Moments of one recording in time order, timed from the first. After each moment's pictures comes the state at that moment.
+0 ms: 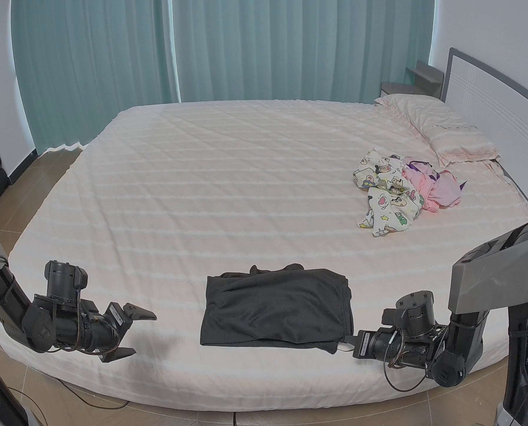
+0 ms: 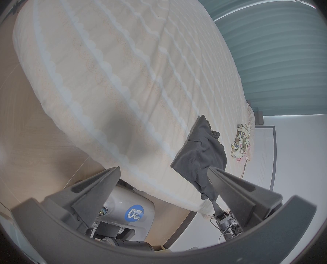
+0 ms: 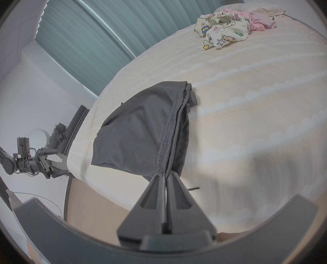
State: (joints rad) left arm -0.03 1.89 -0.36 -0.61 -0.40 -0.94; right arm 0.49 2.33 -0.35 -1.34 0.08 0.59
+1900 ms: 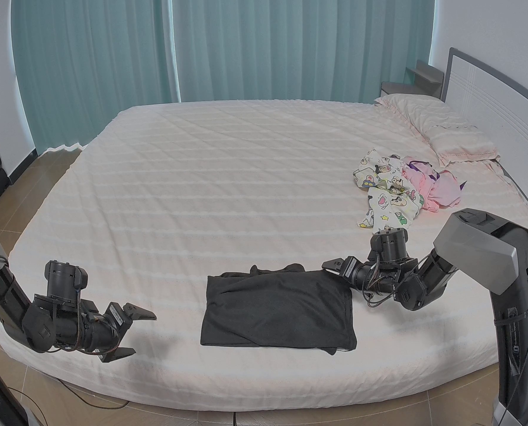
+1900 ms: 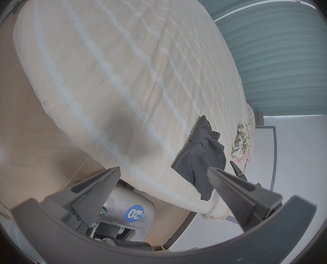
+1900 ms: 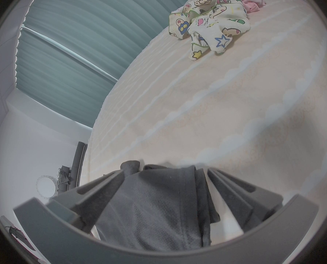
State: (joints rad) left arm -0.03 1.89 -0.36 -0.62 -0.40 -0.94; right arm 0.32 2.50 -1.15 -0.77 0.17 0.79
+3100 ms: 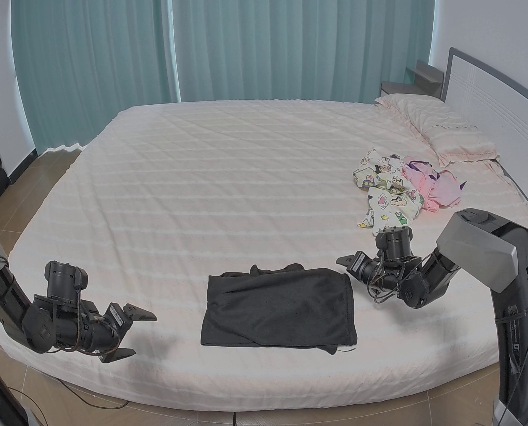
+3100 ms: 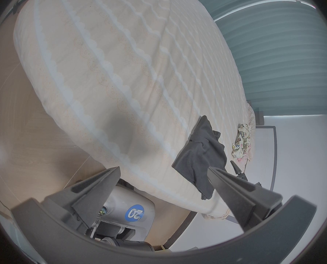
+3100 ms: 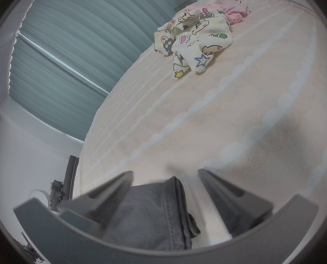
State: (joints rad) left arm -0.03 1.89 -0.36 -0.61 -0.40 -0.94; right arm 0.29 2.51 -1.16 -0.78 0.06 0.83
